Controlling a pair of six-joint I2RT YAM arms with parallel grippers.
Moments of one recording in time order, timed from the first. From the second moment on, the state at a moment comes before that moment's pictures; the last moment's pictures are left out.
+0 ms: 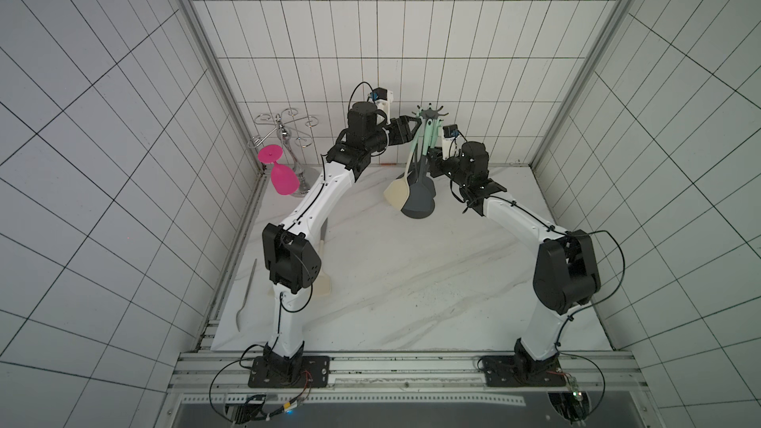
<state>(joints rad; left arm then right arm) -0.45 2.07 2.20 -0.26 0.39 -0.56 0.37 1.80 1.46 0.25 -0.17 0.09</state>
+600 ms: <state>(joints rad) -0.44 2.07 2.19 -0.26 0.39 -0.56 0.41 1.67 1.33 0.33 -0.02 0.00</state>
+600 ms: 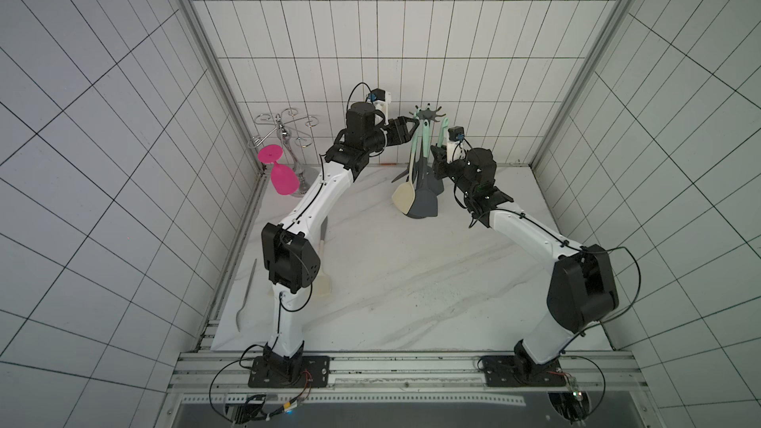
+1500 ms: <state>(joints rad) -0.39 1.92 1.97 -0.24 0.41 -0.50 0.40 1.37 1.16 0.08 0.31 -0.04</state>
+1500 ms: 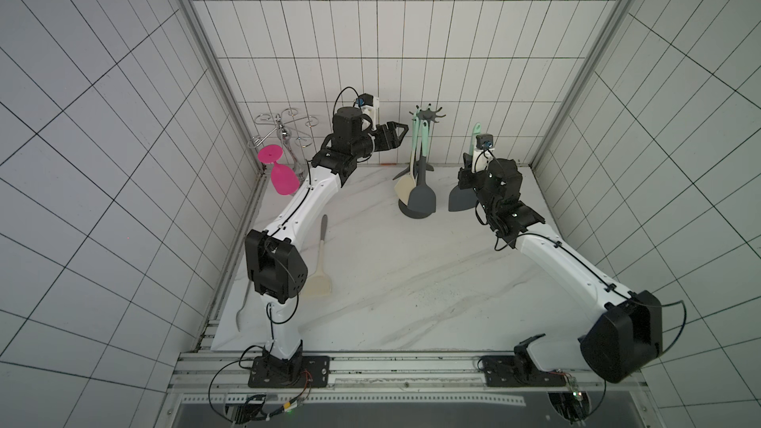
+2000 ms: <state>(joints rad) -0.61 1.45 1.23 -0.08 0.31 -0.25 0.42 1.17 1.00 -0.21 0.16 0.33</state>
